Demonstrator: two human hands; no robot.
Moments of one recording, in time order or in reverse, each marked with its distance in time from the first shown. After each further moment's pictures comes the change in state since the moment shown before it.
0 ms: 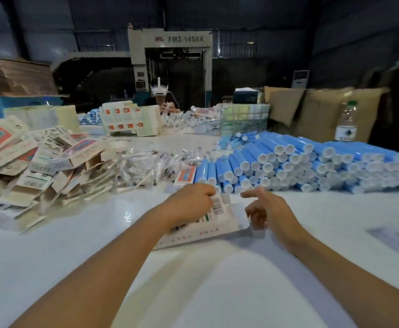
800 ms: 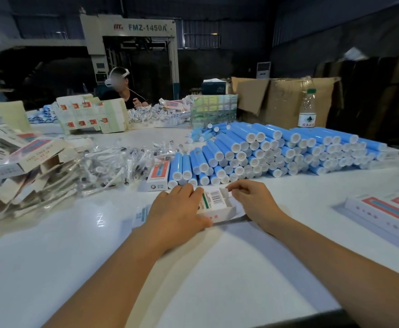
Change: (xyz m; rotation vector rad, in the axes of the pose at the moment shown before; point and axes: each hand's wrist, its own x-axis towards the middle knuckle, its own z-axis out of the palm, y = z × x) left_hand -0.001 -0.005 0.038 0.521 0.098 0.157; right_hand 0.011 0.006 -0.009 -0.394 0.176 0.044
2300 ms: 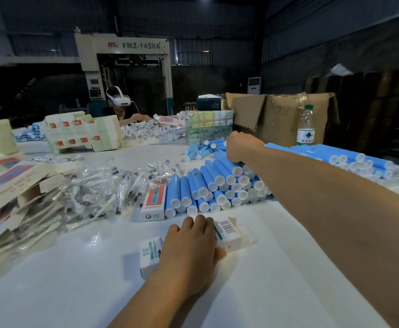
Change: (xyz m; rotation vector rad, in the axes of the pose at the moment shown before) left_hand 0.022 0.011 0.024 0.081 0.061 0.052; right_hand 0.161 -0.103 -0.016 -1.079 -0.004 0.123
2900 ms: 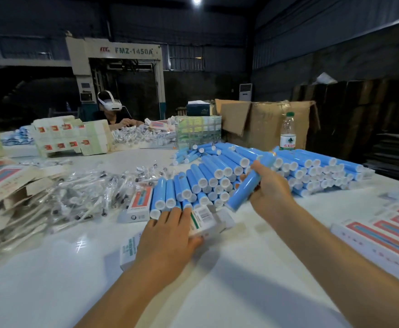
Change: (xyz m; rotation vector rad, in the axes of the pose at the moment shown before) left_hand -0.002 -0.004 -0.005 -0.061 0.165 -0.084; right_hand -0.113 0.066 0.031 2.082 0.073 0.393
